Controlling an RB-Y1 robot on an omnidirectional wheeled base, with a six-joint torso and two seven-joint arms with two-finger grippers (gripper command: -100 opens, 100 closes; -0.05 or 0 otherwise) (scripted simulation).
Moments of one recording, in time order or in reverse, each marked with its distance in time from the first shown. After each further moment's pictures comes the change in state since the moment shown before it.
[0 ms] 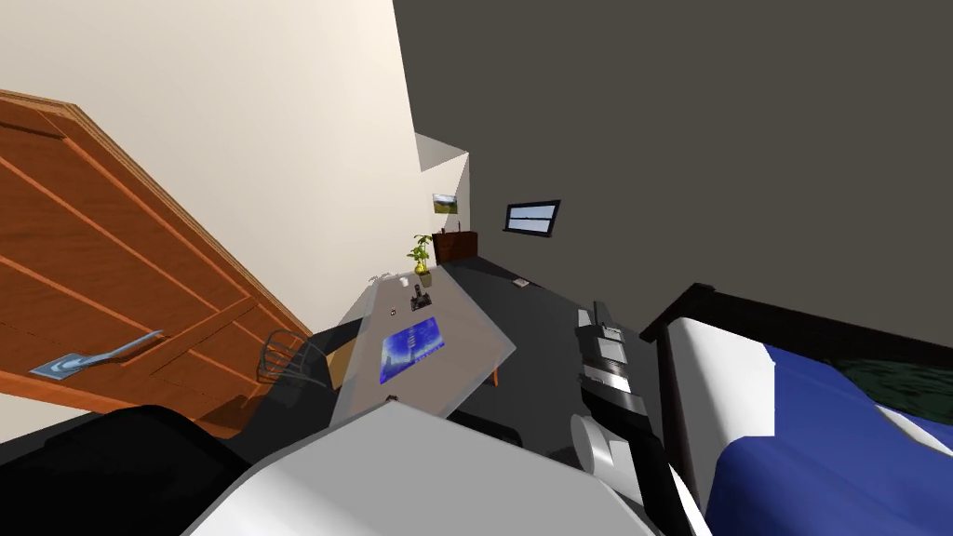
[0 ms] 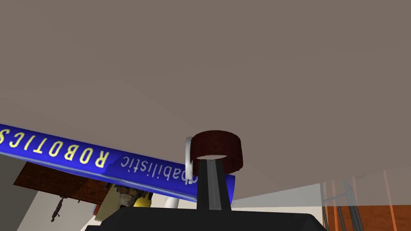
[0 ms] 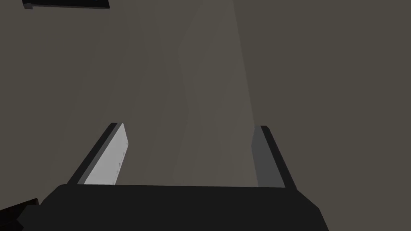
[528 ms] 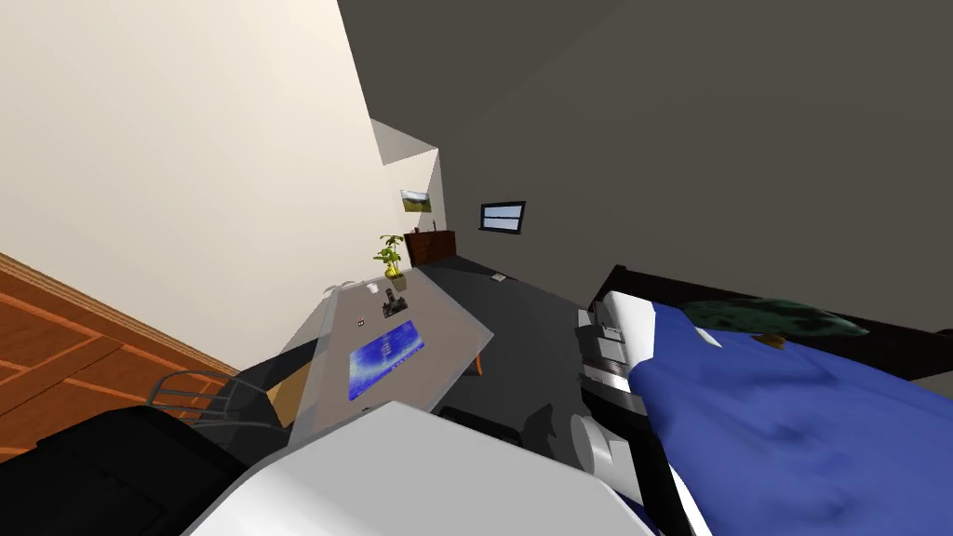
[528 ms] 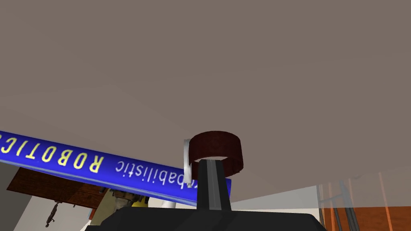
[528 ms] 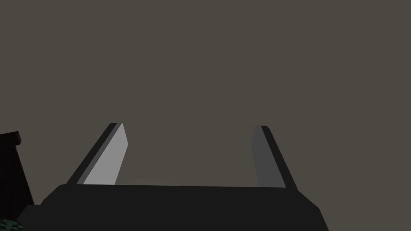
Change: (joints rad) left arm -0.044 0.089 0.161 0.214 0.089 -0.083 -0.001; right arm 0.000 0.000 0.000 0.000 0.000 0.000 0.000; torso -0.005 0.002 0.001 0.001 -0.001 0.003
